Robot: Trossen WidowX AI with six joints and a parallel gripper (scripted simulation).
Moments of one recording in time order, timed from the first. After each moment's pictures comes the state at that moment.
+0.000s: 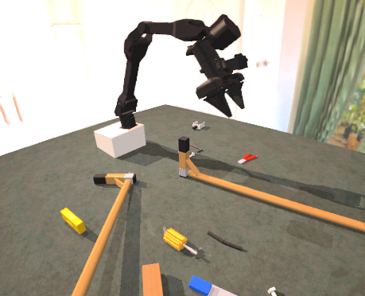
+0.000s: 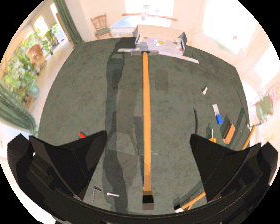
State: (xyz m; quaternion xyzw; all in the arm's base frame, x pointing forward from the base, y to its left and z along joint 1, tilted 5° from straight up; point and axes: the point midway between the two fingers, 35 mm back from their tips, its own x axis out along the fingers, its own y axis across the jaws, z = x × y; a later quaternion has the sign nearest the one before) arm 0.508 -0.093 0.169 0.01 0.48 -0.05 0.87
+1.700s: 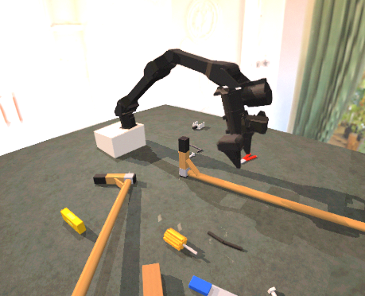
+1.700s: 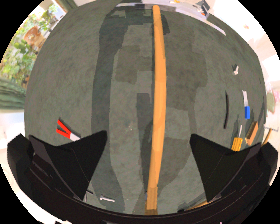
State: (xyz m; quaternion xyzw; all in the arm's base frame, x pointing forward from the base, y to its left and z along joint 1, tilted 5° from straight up) arm 0.541 -0.084 0.029 0.00 0.61 -0.03 0.79
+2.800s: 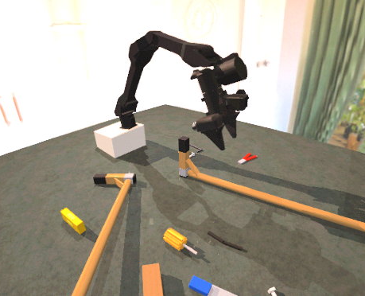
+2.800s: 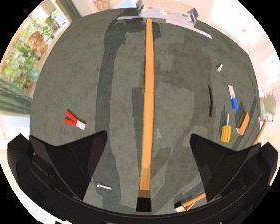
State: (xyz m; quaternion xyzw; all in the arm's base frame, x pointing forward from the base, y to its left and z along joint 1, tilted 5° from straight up) arm 0.496 -0.100 0.082 0.00 0.57 -0.03 0.82
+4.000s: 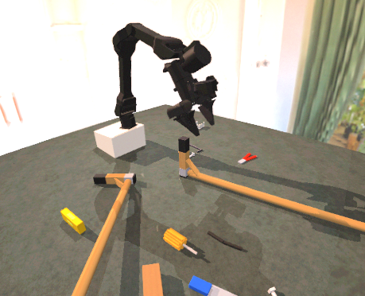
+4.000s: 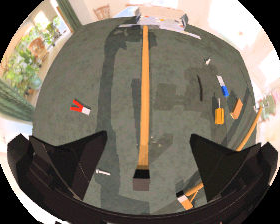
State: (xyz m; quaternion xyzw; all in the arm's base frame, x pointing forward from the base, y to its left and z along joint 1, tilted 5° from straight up) arm 0.423 -0.106 0.111 0.01 0.53 -0.03 0.85
